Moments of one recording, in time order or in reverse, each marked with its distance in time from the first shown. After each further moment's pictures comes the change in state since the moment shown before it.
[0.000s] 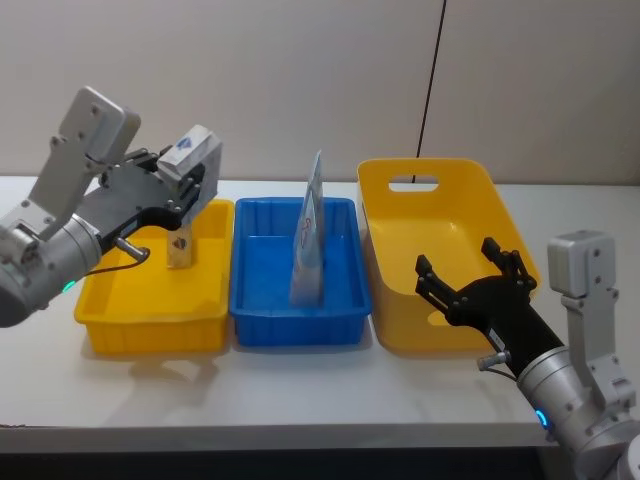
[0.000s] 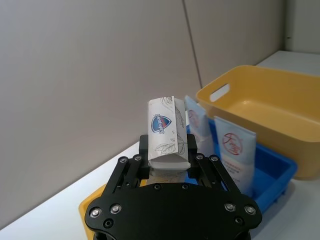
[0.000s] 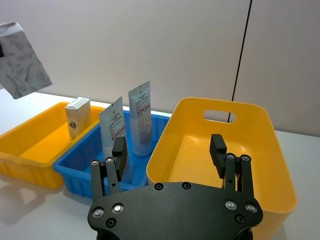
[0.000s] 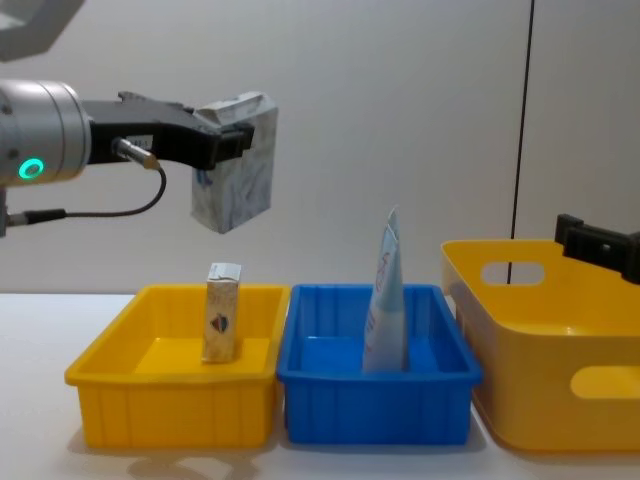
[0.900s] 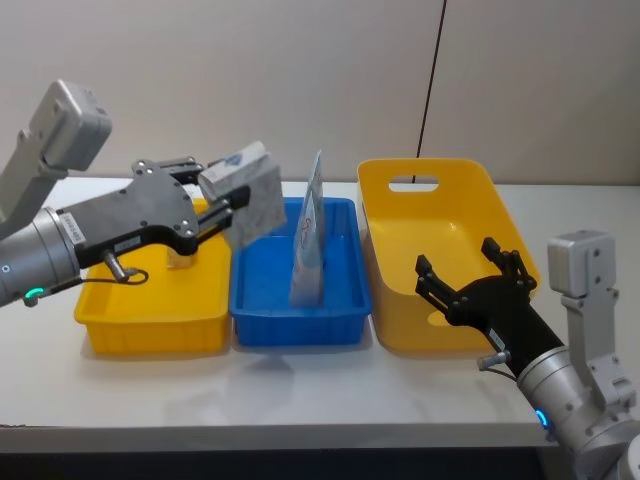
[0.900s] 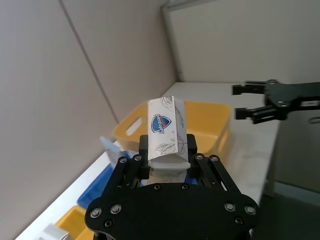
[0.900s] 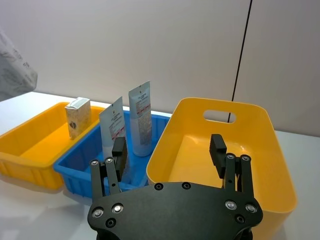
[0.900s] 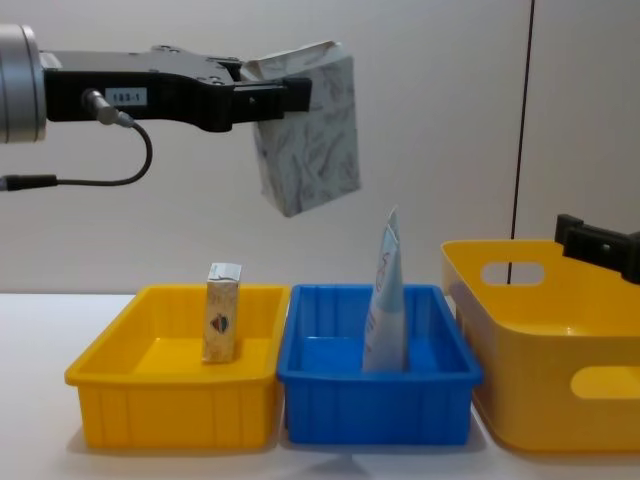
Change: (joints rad) left arm -0.030 0.119 0.009 -0.026 -0.230 -0.111 -0.403; right arm 0.000 0.000 0.000 0.000 0.000 0.000 0.000
